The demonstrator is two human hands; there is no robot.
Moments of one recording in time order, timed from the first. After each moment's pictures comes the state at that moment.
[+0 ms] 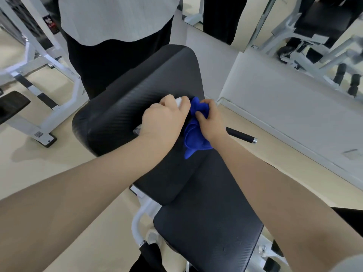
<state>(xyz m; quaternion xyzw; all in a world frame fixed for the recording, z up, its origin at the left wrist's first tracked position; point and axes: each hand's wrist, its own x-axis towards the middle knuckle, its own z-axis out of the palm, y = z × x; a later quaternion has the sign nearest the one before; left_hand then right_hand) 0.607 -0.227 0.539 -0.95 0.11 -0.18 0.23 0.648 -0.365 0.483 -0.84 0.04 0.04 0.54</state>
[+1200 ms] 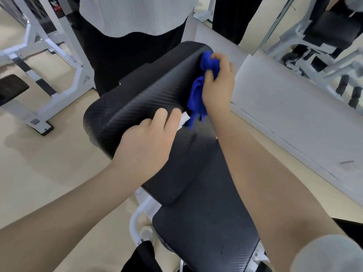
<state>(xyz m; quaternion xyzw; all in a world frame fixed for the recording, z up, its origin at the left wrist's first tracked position) 0.554 -0.176 0.544 -0.96 0.14 -0.23 0.09 0.689 -0.314 0.546 -0.85 0.02 -0.16 0.50</state>
